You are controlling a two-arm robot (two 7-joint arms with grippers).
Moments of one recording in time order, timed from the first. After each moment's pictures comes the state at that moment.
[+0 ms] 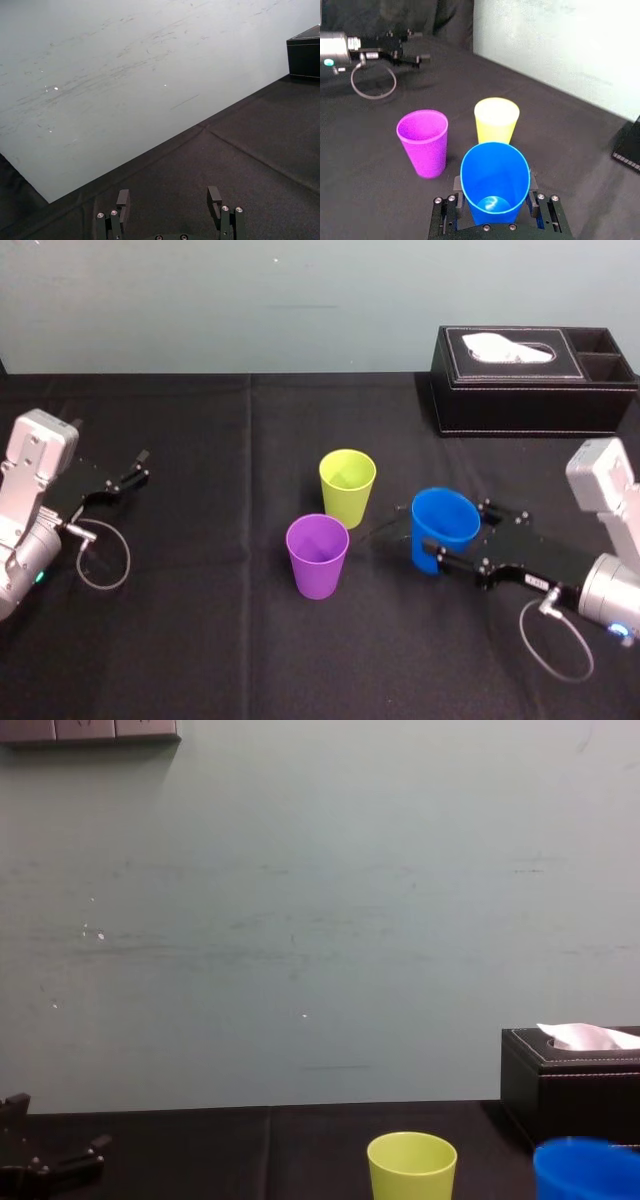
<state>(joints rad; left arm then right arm) -0.20 0.60 0.45 -1.41 -0.25 -0.12 0.03 0.00 0.71 -0.30 -1.73 0.43 0.09 0.49</state>
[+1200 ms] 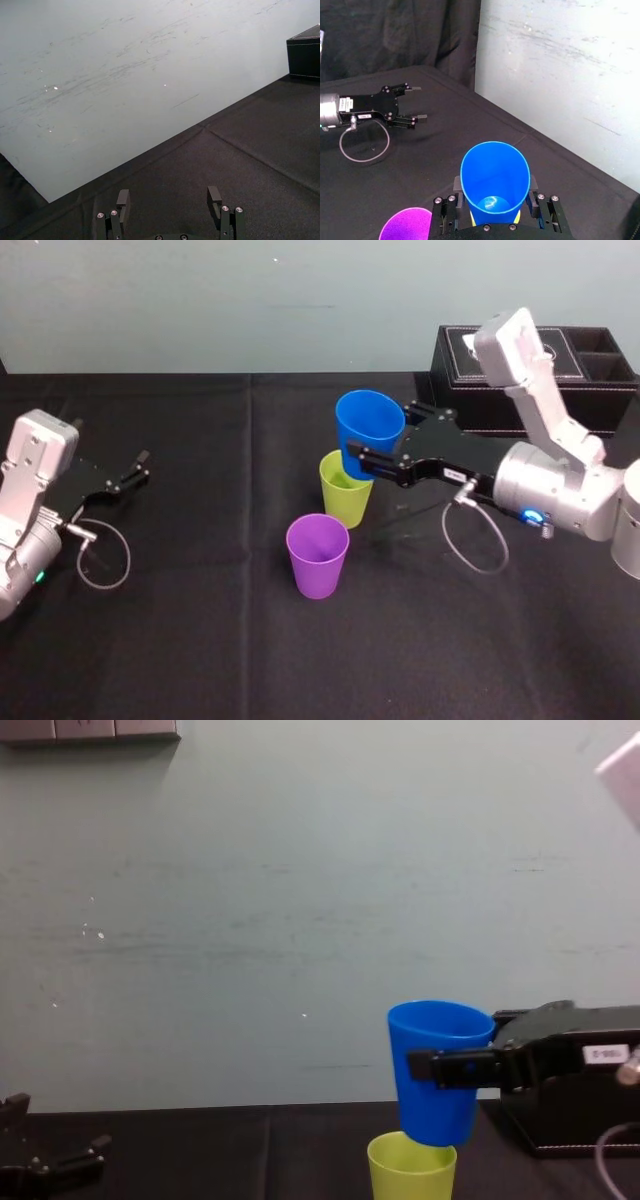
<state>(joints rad) -0.20 0.60 0.45 -1.41 -0.25 -0.12 0.03 0.32 0.55 -0.44 -1.68 0.39 0.29 0.45</state>
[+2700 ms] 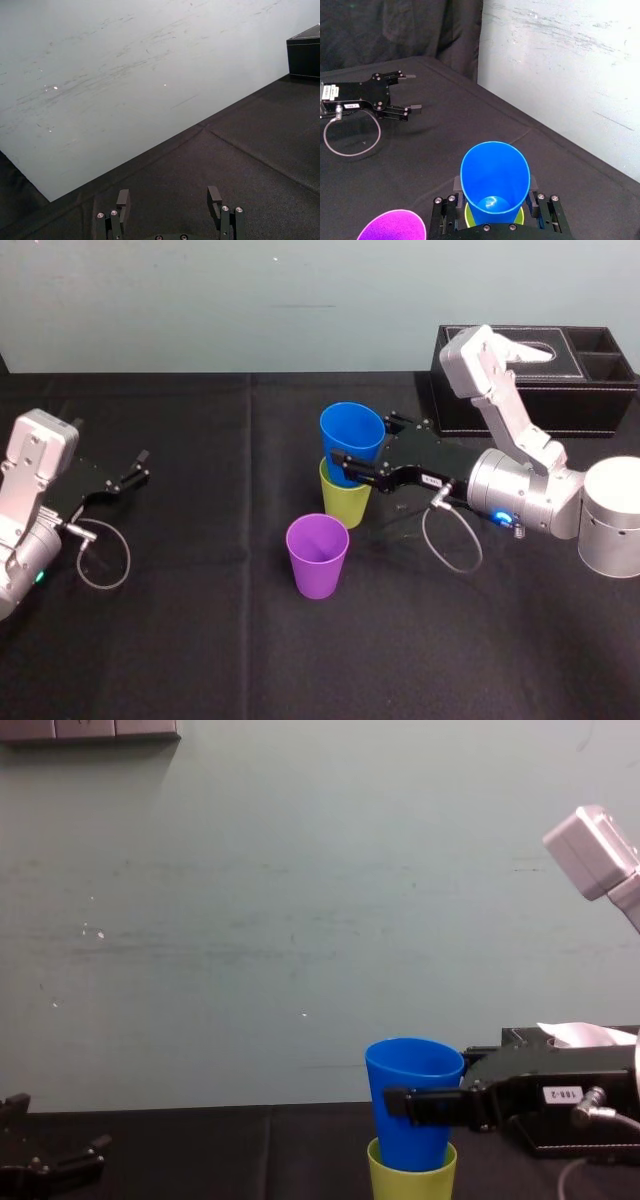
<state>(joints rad) -0.20 0.60 0.45 -1.41 -0.25 -0.12 0.03 0.40 0.48 -0.50 -1.52 0.35 0.23 0.48</state>
